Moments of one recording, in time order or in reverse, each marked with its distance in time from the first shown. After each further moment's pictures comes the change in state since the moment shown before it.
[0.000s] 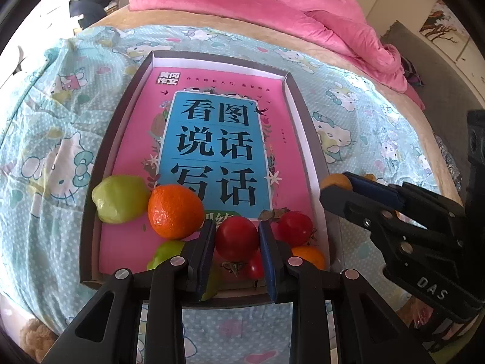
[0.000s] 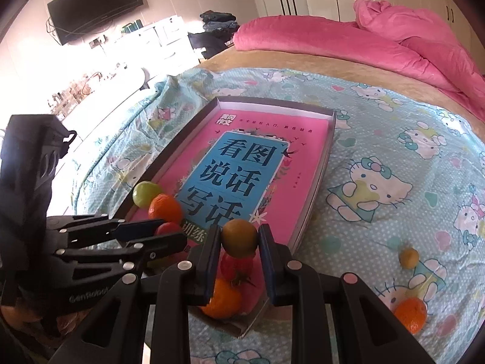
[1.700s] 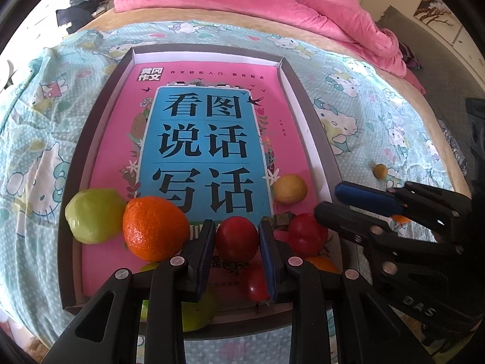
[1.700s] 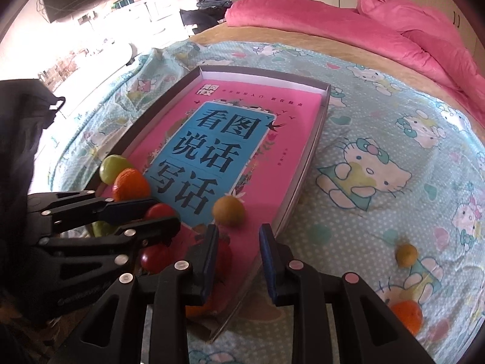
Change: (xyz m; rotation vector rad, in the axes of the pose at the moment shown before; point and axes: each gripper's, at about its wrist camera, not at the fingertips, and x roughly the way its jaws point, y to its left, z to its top) left arm 0.031 -0.011 0.006 0.060 0.027 0.024; right arm 0.025 -0.011 -0.009 -0.032 0.102 -0.068
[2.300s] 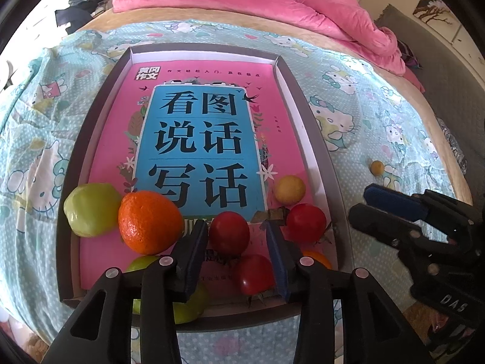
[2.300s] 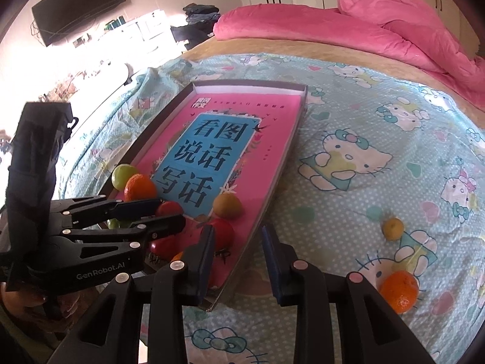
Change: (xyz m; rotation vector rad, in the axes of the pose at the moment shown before) left arm -0.003 -0.005 -0.004 0.000 0.006 0.002; right arm -0.030 -0.016 -0.016 0.086 -0.058 0.025
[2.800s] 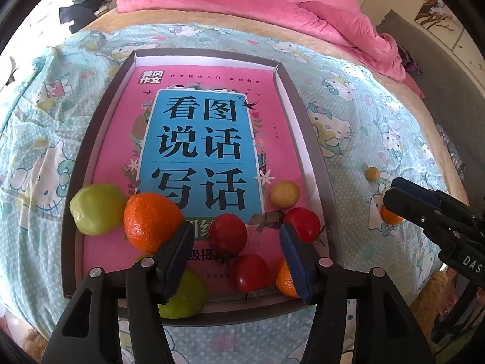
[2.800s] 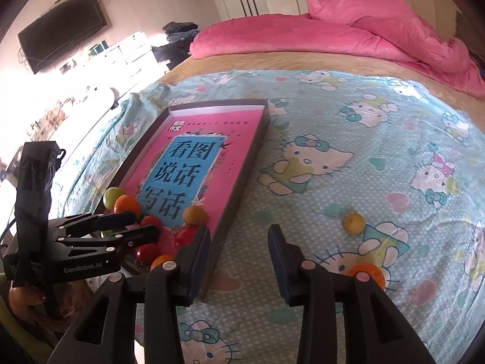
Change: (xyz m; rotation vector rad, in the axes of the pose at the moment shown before) left arm -0.011 0.001 0.001 -0.018 -0.017 -0.008; right arm -0.029 -0.037 -0.004 0.098 -0.060 -0.026
